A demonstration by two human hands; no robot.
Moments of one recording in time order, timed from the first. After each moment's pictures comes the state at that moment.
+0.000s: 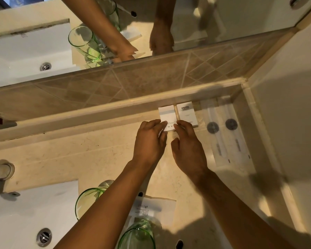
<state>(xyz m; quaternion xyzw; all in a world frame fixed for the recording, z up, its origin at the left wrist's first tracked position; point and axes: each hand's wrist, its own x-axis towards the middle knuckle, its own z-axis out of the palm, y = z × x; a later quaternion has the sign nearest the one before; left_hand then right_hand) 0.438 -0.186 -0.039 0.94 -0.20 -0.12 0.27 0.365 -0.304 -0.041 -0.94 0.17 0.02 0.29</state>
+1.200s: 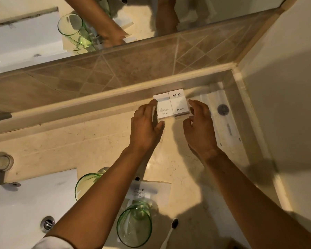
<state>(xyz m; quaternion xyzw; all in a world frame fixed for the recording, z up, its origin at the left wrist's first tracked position) 0.433 -0.189 -0.022 0.92 -0.16 -0.16 0.32 0.357 -0.347 -0.036 -0.87 0.25 -0.07 0.42</state>
